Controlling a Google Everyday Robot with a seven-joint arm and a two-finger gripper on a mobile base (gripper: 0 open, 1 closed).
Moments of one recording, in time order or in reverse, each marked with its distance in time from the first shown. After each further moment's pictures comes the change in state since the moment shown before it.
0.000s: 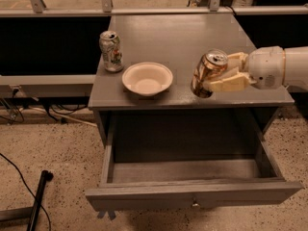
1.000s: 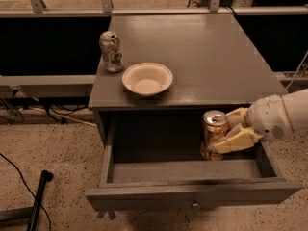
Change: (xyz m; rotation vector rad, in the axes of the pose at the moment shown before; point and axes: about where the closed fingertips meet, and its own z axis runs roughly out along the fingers) arm 0.085 0.122 -0.021 -0.139 0.312 0.179
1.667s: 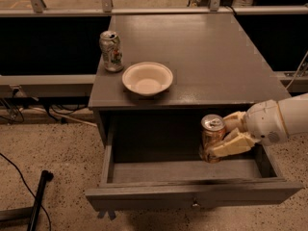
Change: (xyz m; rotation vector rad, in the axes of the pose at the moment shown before) arm 0.014 0.001 0.010 0.010 0.016 -0.032
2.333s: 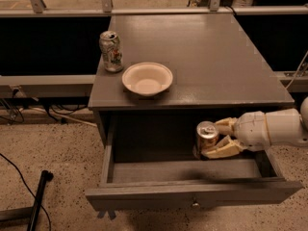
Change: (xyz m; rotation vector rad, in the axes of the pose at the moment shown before) arm 0.033 -0.031 0.037 0.046 -0.086 -0.173
